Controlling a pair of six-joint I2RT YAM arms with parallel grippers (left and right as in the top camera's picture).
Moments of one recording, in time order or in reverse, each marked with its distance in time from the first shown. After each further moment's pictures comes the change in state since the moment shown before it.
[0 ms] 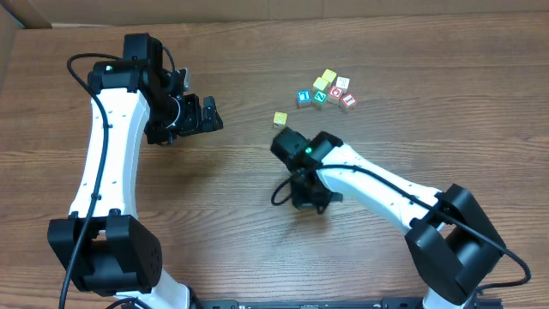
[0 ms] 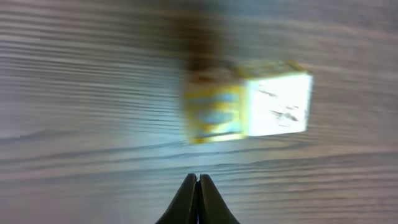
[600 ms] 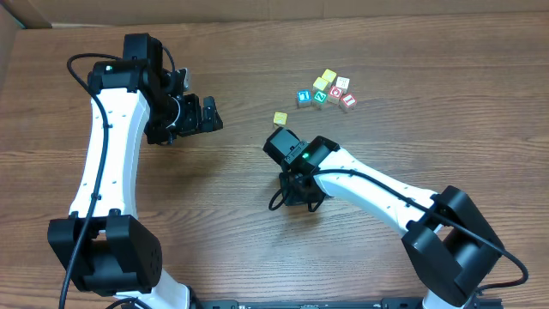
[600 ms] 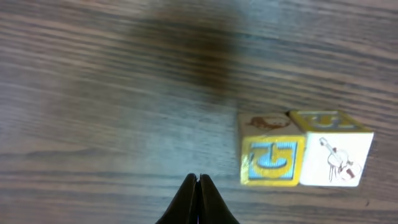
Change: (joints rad) left arm 0.000 0.000 0.000 0.000 0.000 0.000; right arm 0.021 0.000 -0.060 0.174 0.018 -0.049
